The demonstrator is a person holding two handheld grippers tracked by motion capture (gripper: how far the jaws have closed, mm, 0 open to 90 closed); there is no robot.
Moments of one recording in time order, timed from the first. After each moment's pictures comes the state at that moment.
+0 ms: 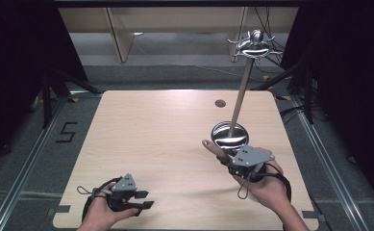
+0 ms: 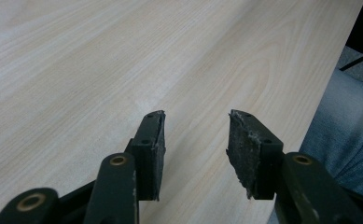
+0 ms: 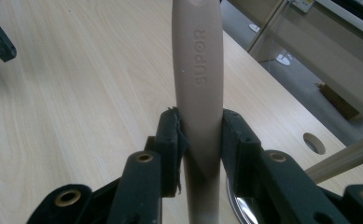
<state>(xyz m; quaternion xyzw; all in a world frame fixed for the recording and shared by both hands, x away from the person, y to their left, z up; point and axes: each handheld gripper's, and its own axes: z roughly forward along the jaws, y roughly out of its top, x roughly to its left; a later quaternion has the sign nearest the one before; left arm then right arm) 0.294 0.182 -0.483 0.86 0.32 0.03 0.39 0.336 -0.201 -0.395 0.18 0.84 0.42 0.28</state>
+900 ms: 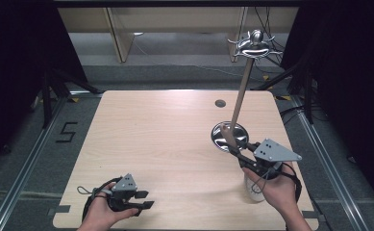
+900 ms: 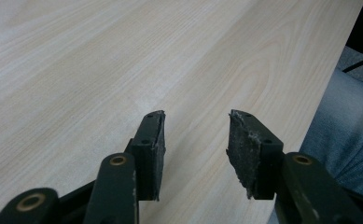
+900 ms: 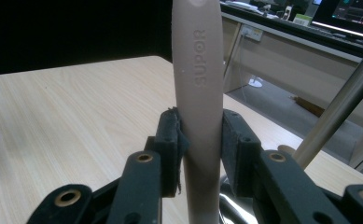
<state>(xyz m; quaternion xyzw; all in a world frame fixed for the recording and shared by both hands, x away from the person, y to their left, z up) 0.294 0.181 -0.483 0.86 0.32 0.03 0.39 0.331 -0.226 -0.380 0.26 0.76 0.52 0.30</state>
